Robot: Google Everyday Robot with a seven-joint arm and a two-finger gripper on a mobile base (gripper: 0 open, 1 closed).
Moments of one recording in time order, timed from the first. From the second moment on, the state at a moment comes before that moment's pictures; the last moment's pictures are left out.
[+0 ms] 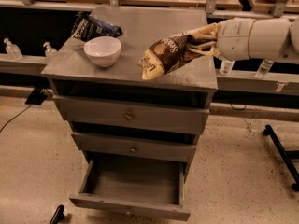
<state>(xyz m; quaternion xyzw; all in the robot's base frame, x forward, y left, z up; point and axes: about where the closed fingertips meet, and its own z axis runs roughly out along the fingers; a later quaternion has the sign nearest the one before) 0.638 -0.135 0.961 -0.67 0.44 -0.05 0.59</state>
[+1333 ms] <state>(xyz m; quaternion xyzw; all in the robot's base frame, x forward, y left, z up) 0.675 -0.132 0.921 -0.60 0.49 -0.09 0.62</state>
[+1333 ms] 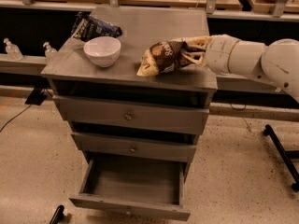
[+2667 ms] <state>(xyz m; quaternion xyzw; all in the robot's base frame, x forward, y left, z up) 0.669 -0.143 0.927 -0.63 0.50 -0.10 0.59</state>
